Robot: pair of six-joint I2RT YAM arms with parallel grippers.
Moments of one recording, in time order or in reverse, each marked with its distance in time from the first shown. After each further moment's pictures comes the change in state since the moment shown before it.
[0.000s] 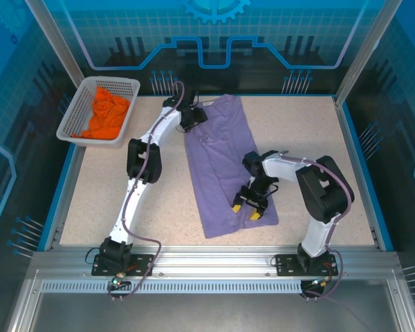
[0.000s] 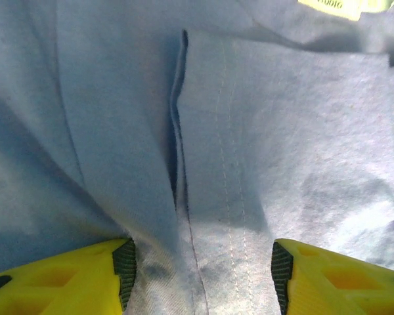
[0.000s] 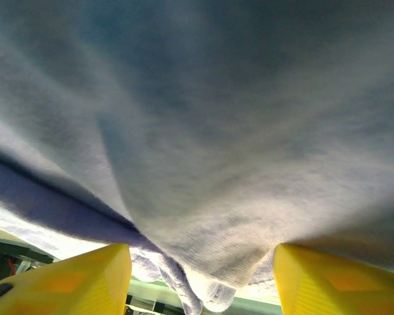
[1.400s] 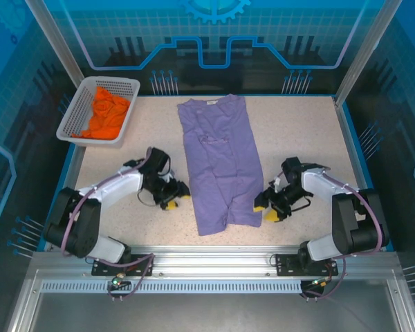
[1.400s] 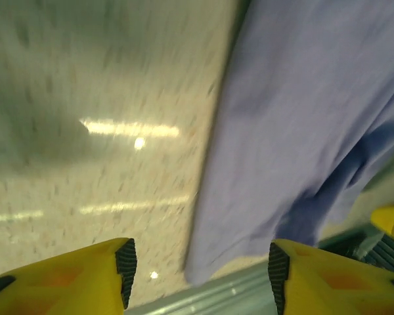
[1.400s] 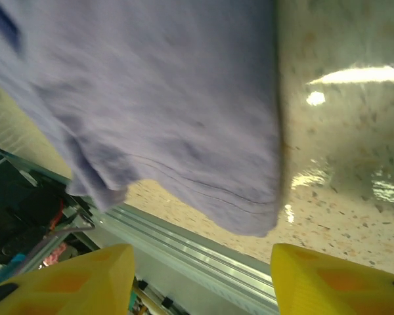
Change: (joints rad) left arm -0.097 -1.314 -1.841 0.192 0.443 -0.102; right arm -0.346 -0.384 -0.354 0.056 -0.172 -0.349
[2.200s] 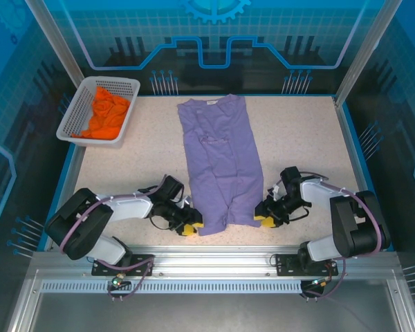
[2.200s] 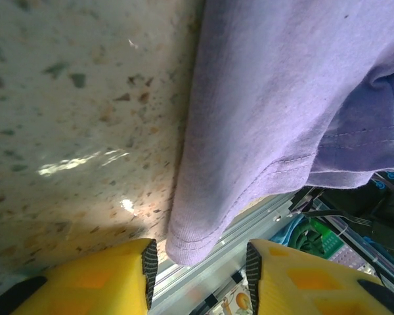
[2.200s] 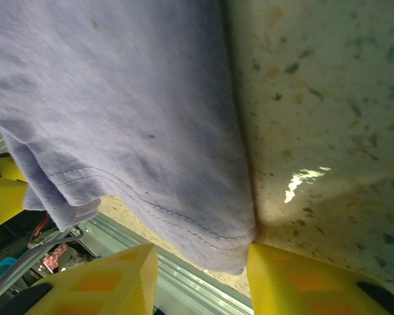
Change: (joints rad) left arm -0.244 0.037 -0.266 0.465 0.198 -0.240; right arm 0.020 -0.019 -0.134 0.181 -0.008 0.032
